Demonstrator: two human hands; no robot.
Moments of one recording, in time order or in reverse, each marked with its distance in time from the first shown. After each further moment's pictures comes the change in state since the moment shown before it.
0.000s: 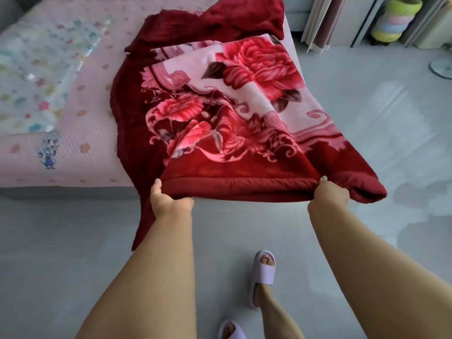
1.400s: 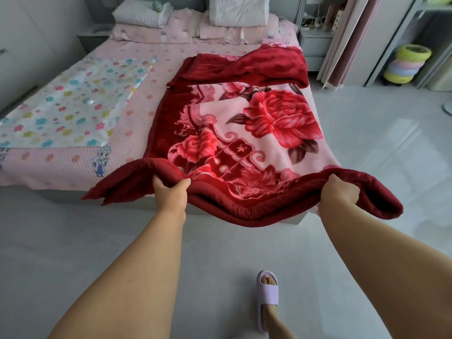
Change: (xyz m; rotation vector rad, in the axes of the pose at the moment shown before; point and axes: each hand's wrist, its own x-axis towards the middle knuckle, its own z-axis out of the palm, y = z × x) left_hand -0.055 0.081 -0.014 0.773 -0.139 0.704; right_hand -0.075 -0.055 0.001 0.010 -0.055 -0.171
